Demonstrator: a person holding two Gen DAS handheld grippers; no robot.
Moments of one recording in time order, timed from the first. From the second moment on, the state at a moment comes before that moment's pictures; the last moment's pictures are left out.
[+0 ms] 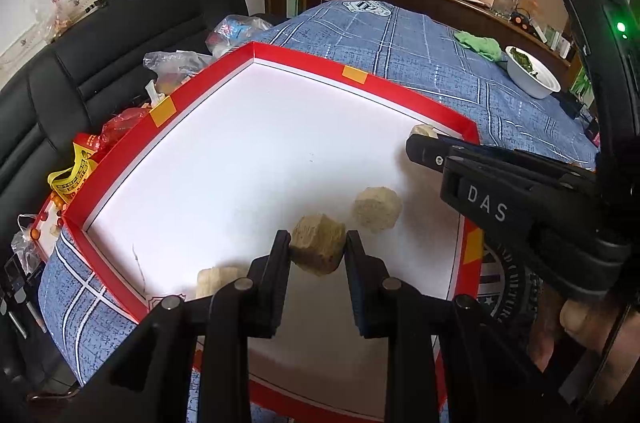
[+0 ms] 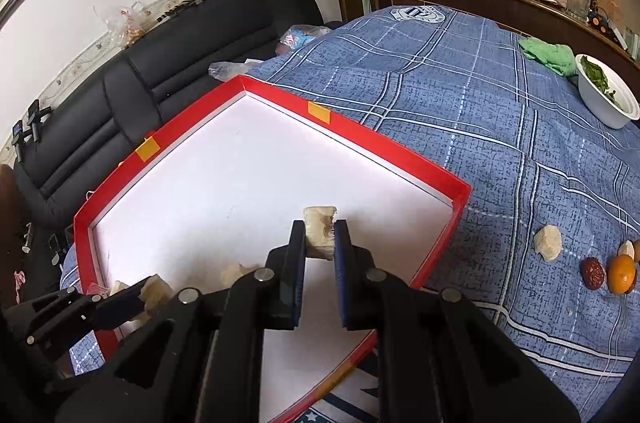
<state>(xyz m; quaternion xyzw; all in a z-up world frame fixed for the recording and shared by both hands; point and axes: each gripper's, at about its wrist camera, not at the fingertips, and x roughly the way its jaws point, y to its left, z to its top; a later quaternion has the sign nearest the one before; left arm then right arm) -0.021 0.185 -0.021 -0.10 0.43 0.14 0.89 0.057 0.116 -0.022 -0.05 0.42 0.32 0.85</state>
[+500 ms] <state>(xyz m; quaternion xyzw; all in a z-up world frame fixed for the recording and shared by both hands) -0.021 0.185 -0.021 -0.10 0.43 0.15 0.89 0.058 0.118 -0.024 -0.06 0.42 0.32 0.85</state>
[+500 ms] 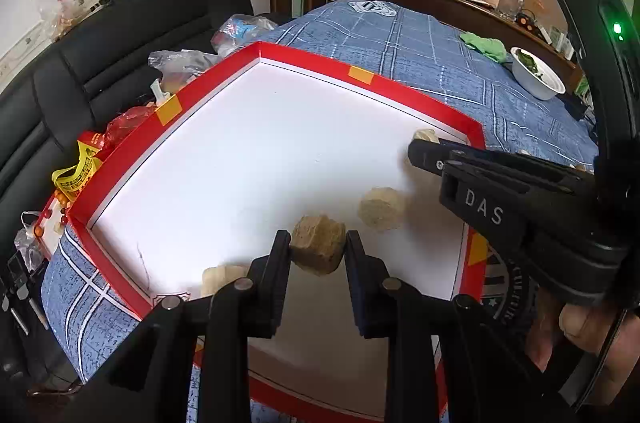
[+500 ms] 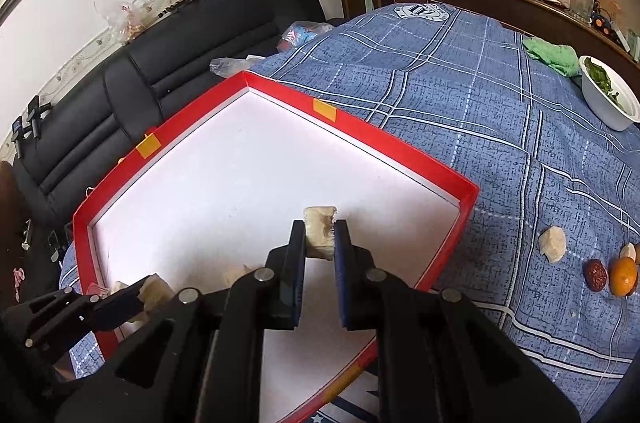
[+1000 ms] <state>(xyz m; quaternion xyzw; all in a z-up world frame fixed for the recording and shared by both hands) -0.030 0.192 -0.011 -0.11 0.41 0.18 0.89 0.055 0.111 -0.018 -0.05 0.42 0.31 0.85</state>
